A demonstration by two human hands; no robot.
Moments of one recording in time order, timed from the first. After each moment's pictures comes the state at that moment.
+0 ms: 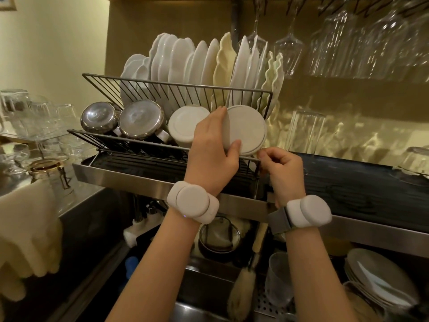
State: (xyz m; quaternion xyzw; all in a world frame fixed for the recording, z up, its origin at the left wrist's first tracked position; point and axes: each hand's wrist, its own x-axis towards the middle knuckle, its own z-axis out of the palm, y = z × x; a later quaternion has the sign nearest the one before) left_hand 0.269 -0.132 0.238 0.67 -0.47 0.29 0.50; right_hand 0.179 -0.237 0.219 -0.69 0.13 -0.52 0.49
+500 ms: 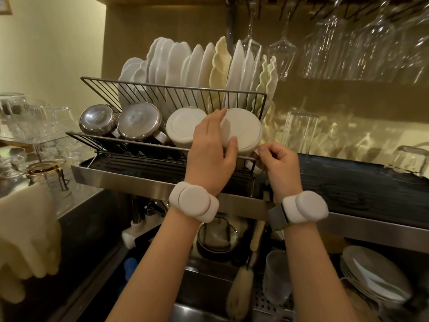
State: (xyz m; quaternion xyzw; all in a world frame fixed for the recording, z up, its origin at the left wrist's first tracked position) left_hand 0.264 -0.133 0.236 0.66 -0.47 0.30 0.51; right_hand 0.174 -0.232 0.225 -0.70 0.14 -0.51 0.48
